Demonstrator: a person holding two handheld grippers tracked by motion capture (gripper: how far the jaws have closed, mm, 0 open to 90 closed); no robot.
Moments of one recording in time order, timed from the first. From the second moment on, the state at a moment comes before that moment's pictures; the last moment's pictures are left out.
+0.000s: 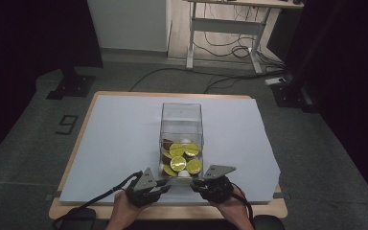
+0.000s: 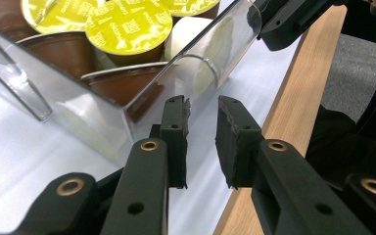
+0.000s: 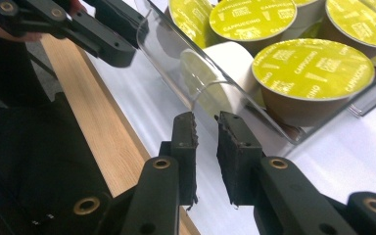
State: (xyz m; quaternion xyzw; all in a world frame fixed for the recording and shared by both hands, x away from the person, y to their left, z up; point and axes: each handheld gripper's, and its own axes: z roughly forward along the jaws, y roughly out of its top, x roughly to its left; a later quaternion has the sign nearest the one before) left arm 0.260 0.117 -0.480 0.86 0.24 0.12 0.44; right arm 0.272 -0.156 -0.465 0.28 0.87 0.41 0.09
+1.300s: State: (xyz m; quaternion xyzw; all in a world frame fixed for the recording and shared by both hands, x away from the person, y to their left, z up) left arm 0.267 0.155 -0.475 0.85 0.28 0.12 0.44; right arm 0.272 -0.187 -0.447 0.31 0.85 0.42 0.09
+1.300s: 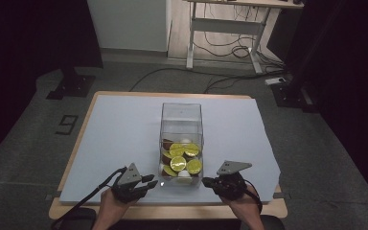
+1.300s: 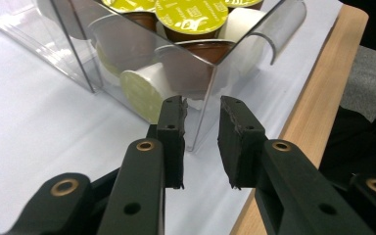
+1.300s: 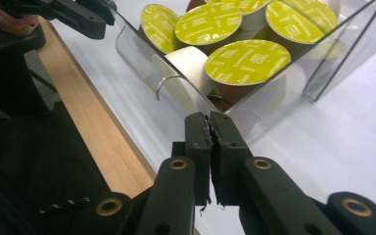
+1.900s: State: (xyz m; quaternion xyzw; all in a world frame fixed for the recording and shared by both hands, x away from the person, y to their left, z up) left arm 0.281 0.165 -0.480 0.84 0.30 0.13 0.44; right arm 0.292 -0.195 -0.447 0.34 0.84 0.40 0.11
